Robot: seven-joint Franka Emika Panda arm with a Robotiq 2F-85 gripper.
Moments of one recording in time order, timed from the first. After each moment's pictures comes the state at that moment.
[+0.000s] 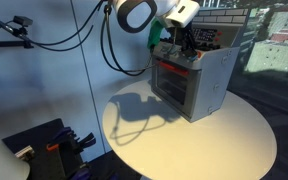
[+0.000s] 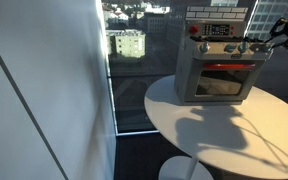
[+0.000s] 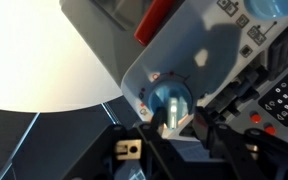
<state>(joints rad) -0.08 0.12 -0.07 -2.19 0.43 3.09 0.49</state>
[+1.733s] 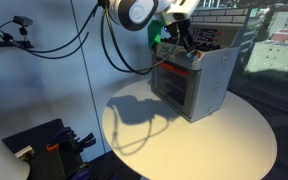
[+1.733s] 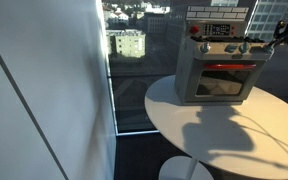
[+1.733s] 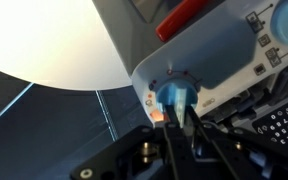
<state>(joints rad) -0.06 0.09 -0.13 -2.22 0.14 3.07 0.51</state>
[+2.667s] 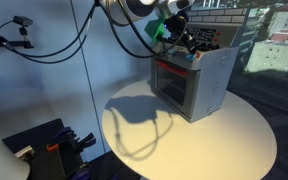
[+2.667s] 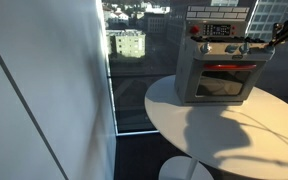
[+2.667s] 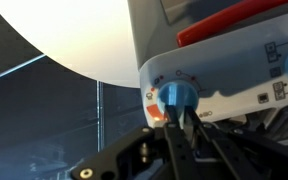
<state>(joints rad) -0.05 0.07 -0.16 -2.17 -0.20 2.90 0.54</state>
